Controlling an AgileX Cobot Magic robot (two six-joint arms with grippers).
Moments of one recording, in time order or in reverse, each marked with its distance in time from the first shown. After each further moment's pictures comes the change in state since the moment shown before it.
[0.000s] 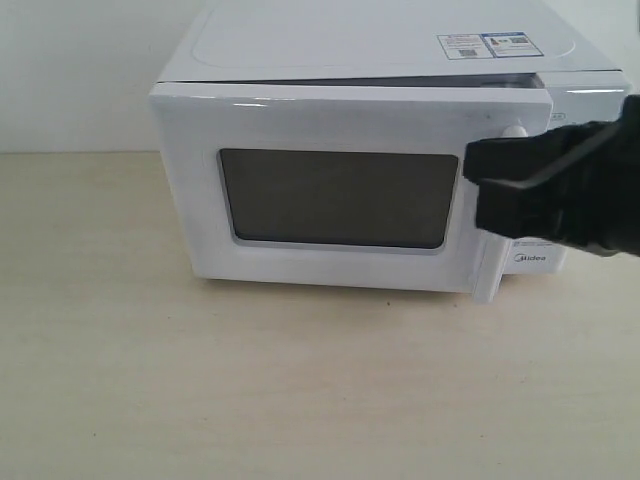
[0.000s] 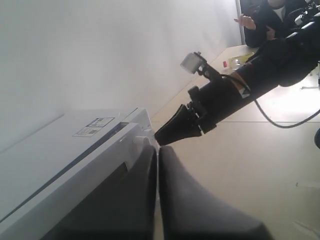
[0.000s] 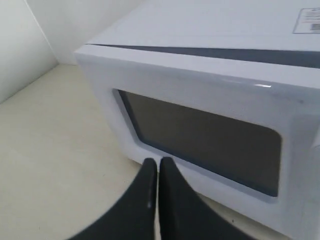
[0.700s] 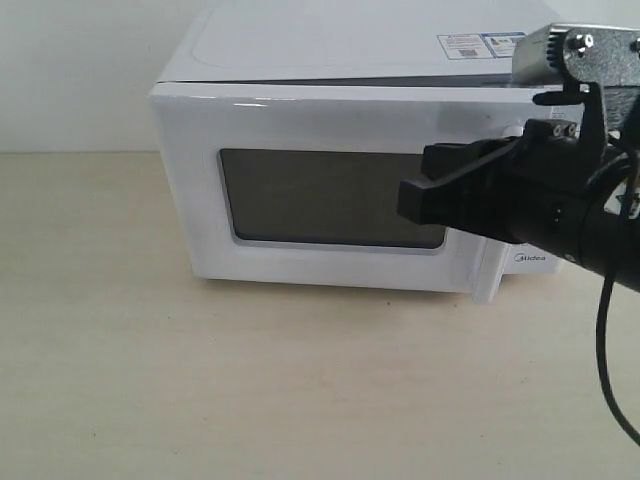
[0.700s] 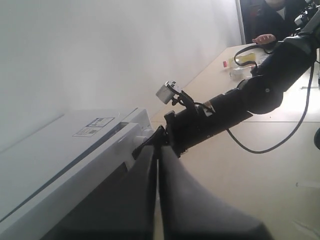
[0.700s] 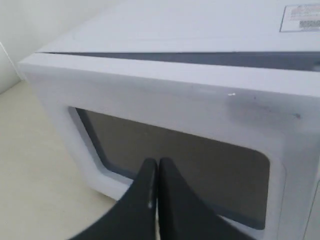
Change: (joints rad) left arm 0.000 0.000 0.000 0.000 0.000 0.000; right arm 0.039 0.264 0.011 0.842 -0.335 -0.808
